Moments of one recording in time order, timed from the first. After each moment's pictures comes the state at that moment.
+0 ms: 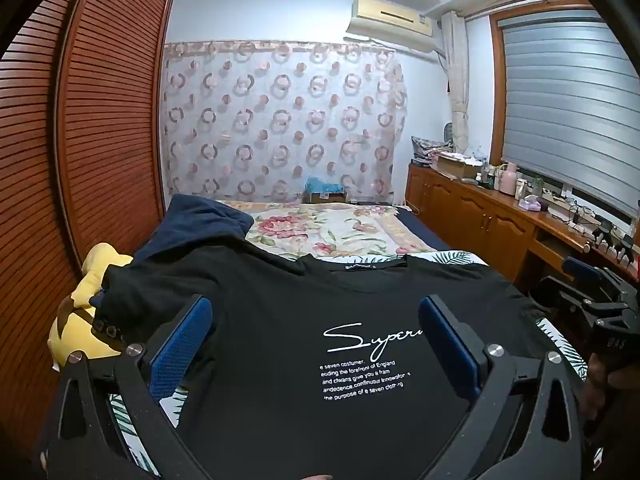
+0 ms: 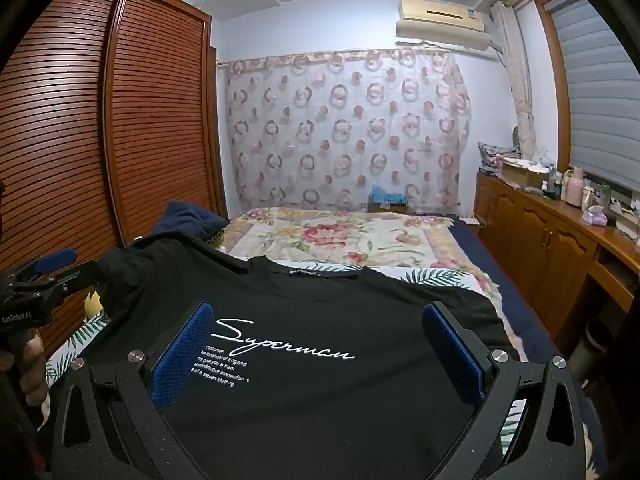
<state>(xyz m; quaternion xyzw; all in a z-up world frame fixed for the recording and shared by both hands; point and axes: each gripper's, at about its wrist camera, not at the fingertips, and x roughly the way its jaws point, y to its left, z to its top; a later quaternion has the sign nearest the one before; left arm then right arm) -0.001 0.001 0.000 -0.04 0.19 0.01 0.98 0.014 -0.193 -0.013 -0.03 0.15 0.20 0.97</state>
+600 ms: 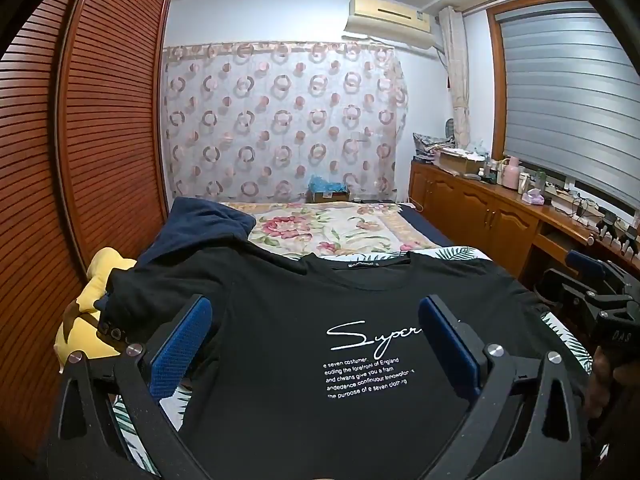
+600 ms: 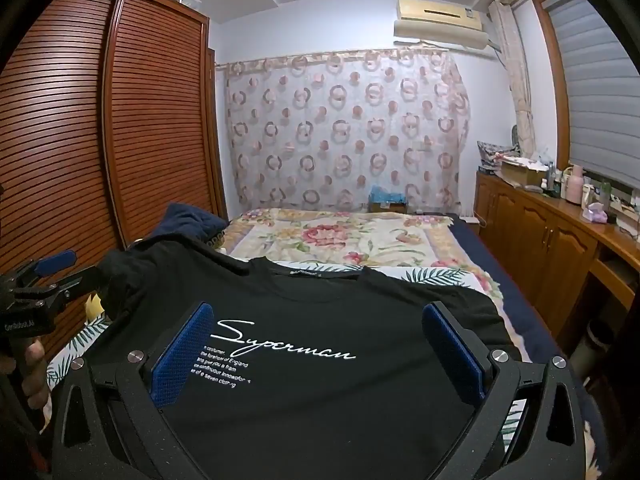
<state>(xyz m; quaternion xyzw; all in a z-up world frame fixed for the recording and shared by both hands) 0.000 -0.001 0.000 -0.03 0.20 0.01 0.98 0.012 -0.196 -0.010 -0.03 0.16 0.21 0.97</state>
